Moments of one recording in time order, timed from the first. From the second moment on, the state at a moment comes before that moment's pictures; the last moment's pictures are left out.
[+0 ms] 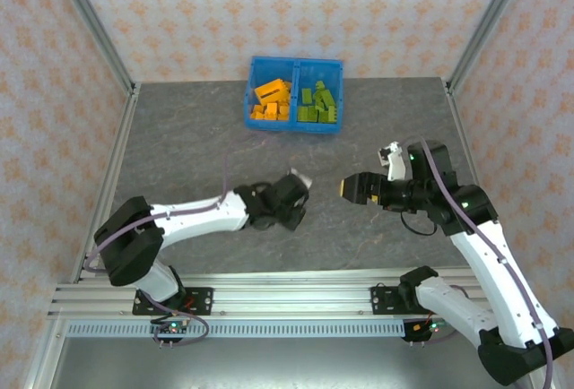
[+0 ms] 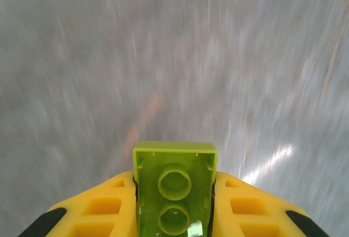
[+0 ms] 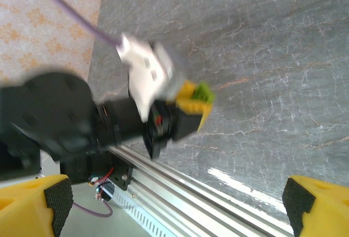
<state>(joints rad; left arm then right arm) -0.90 1.59 1.06 -0.45 -0.15 -0.35 0.36 0.84 1.09 -1.03 -0.53 0.52</state>
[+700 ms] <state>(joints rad) -0.59 2.59 2.57 -0.52 -0.27 -0.26 0.36 0.80 1.09 -0.99 -0.48 0.56</state>
